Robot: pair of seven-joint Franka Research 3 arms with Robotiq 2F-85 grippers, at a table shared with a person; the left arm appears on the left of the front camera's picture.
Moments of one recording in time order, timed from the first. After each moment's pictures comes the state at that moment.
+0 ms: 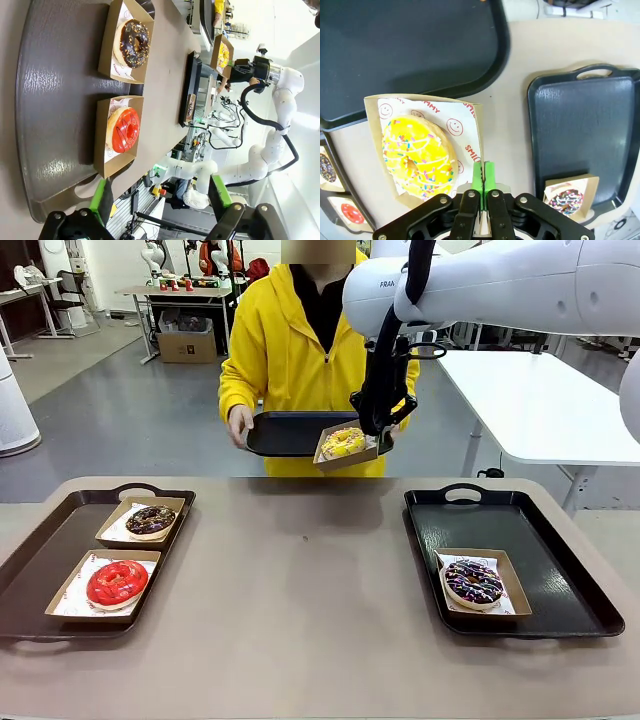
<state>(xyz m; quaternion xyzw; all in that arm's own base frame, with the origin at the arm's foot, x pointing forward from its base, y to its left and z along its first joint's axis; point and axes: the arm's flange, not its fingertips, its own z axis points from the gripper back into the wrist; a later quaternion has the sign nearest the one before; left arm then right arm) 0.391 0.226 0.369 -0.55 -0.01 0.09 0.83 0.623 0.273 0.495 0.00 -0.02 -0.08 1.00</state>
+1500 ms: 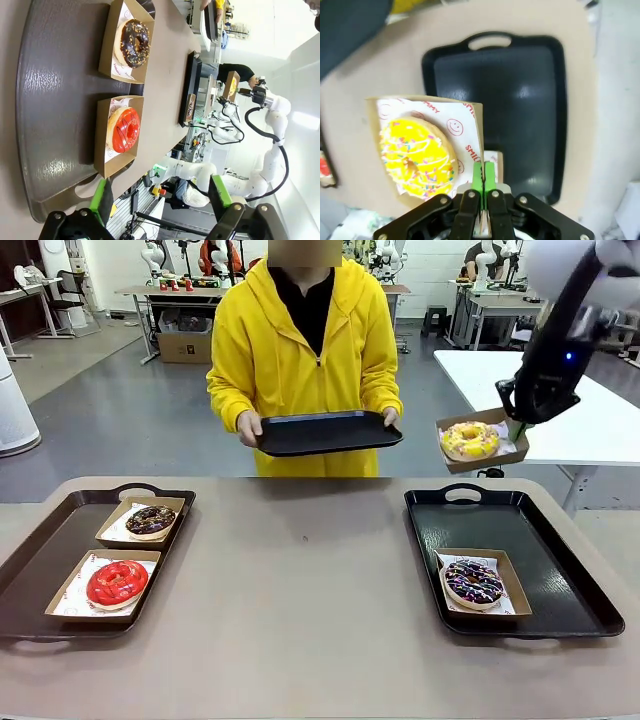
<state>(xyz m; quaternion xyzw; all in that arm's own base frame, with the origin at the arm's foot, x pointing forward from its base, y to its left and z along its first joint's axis) 0.391 0.227 0.368 -0.55 -0.01 0.10 0.83 0.524 0.034 0.535 0.05 -0.05 -0.05 1.00</state>
